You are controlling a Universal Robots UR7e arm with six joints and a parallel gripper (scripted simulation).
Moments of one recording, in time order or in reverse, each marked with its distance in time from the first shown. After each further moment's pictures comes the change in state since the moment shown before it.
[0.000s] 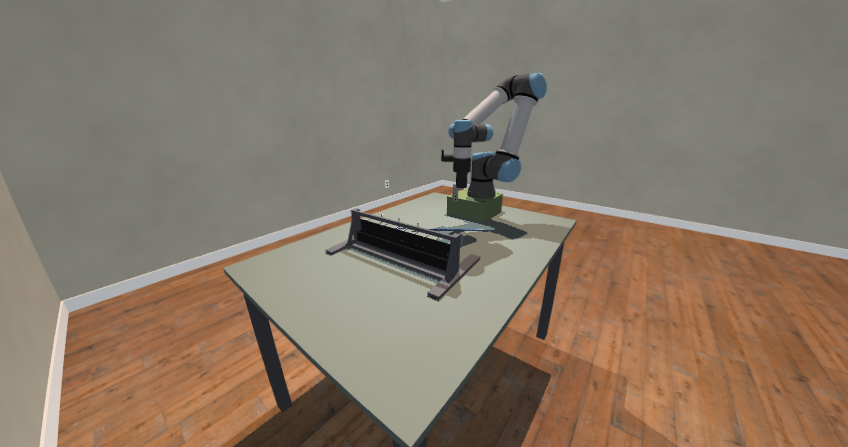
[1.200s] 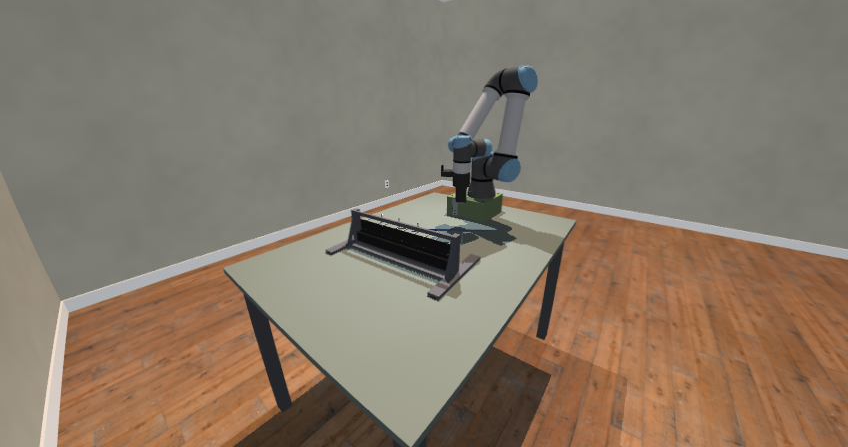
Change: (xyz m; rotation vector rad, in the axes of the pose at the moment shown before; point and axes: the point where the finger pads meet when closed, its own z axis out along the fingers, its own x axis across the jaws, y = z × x) arm 0.001 -0.001 0.066 0.000 0.000 0.000
